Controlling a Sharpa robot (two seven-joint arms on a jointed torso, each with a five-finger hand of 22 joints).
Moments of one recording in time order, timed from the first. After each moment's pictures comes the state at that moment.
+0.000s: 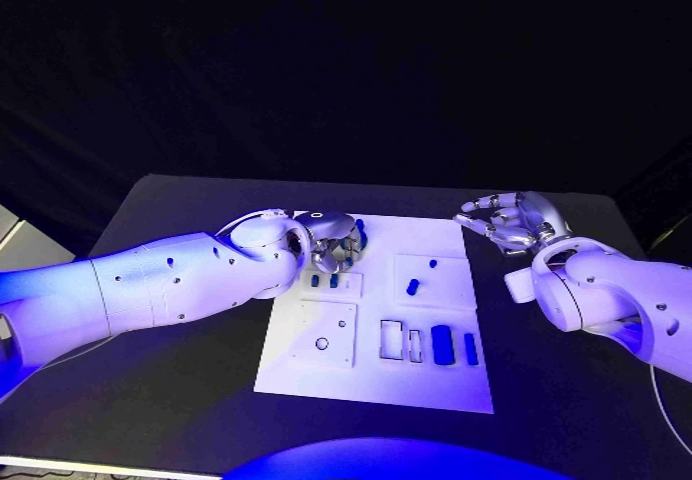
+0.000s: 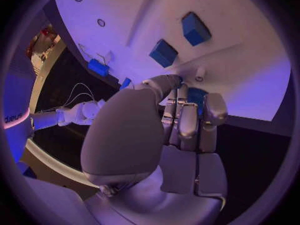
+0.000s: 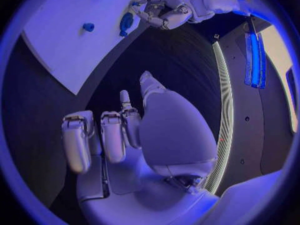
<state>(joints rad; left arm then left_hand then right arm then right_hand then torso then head) 1.15 -0.69 -0.05 1.39 -1.54 -0.19 -0.09 1.56 -0.21 0.57 0.09 0.31 0.99 0.14 0.29 0.39 1.02 0.10 0.53 0.18 1.35 0.00 1.44 1.02 0.12 1.19 0.11 1.29 1.22 1.21 -0.87 -0.15 1.51 -0.50 -0.65 0.15 1.39 -0.16 0.14 0.28 0.06 0.91 0.15 0.16 0.41 1.46 0.07 1.41 1.31 1.47 0.00 1.52 1.31 0.01 1.47 0.11 1.57 1.31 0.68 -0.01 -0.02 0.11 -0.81</state>
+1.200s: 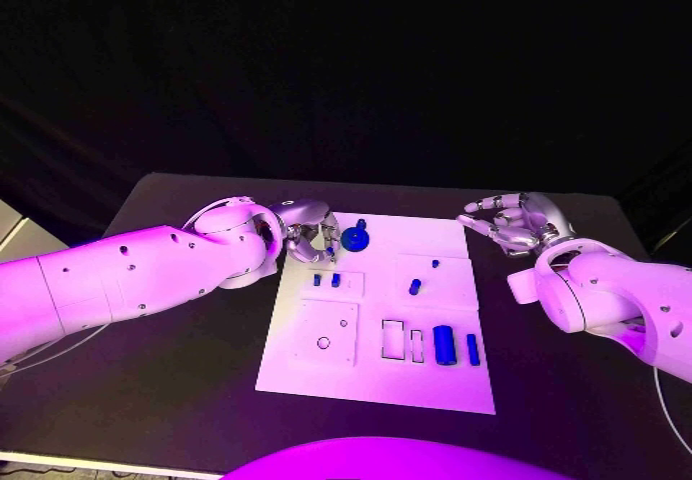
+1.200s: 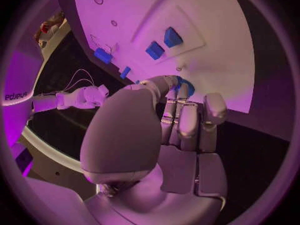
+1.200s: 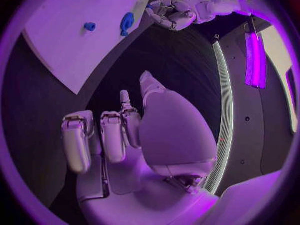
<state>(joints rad) 1.16 -0.81 -0.01 1.45 -1.42 -0.15 -0.07 1.52 -0.22 0.58 0.08 0.31 0.99 0.14 0.27 0.40 1.03 0.10 0.49 0.19 1.35 0.00 1.44 1.00 0.12 1.18 0.11 1.28 1.21 1.21 -0.87 -0.15 1.51 -0.50 -0.65 0.15 1.39 -0.16 0.14 0.28 0.06 0.91 0.15 0.17 0.41 1.46 0.07 1.41 1.31 1.47 0.00 1.52 1.31 0.01 1.47 0.11 1.57 1.31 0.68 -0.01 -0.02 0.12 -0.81</state>
